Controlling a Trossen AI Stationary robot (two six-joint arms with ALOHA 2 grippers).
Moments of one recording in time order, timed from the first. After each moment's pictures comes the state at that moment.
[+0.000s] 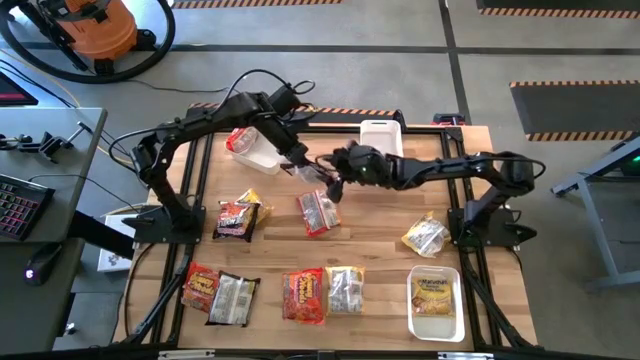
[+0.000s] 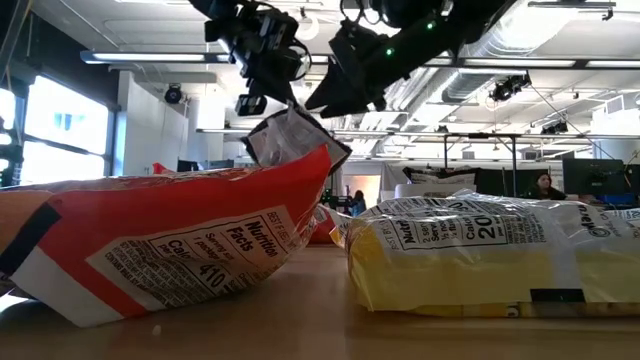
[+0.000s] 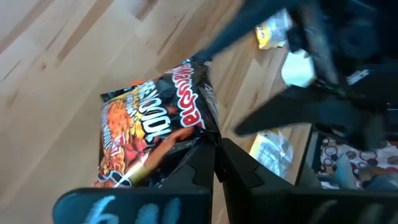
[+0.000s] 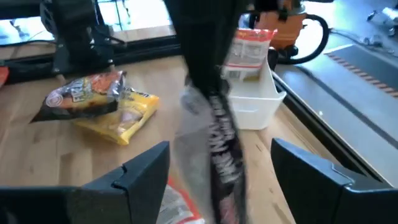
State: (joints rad) left arm 0.57 1.71 1.55 -0.94 0.60 -0.23; right arm -0.19 1.62 1.05 0.14 0.16 0.04
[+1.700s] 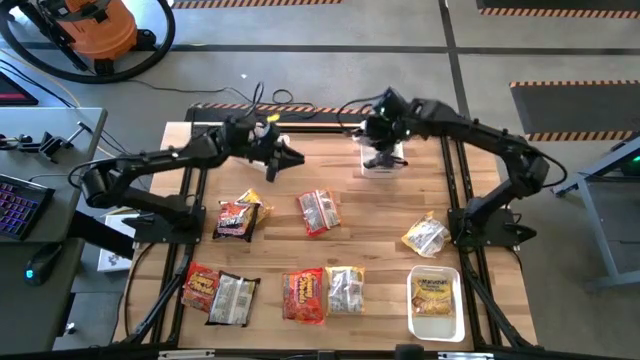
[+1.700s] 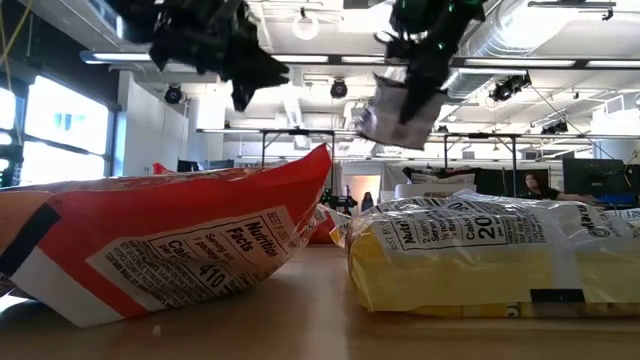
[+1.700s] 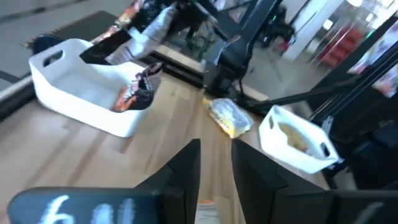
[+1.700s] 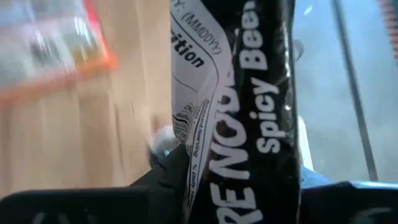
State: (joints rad) left arm 0.55 1.27 0.78 0.20 0.57 -0.27; right arm -0.58 1.53 1.41 -0.92 0.00 -0.52
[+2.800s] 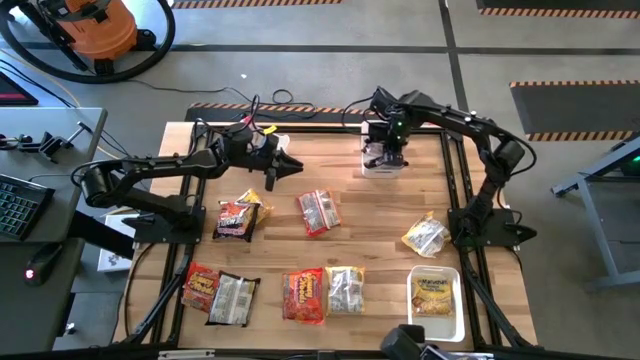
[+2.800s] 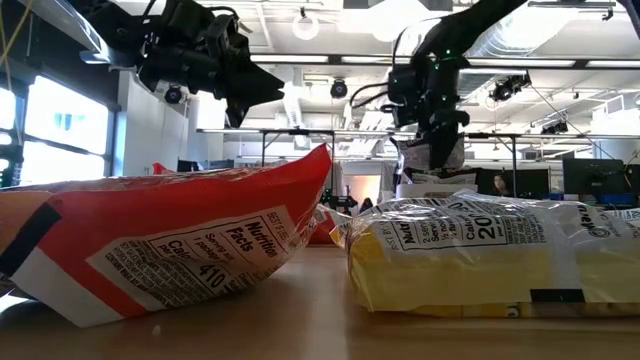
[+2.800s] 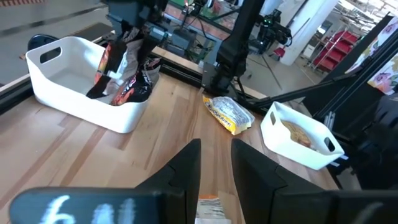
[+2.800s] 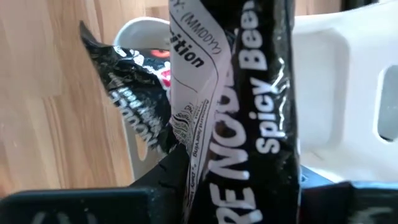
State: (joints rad) left arm 0.52 1.27 0.63 0.40 0.55 -0.27; right arm -0.74 1.77 1.42 -1.09 -0.07 -0.65
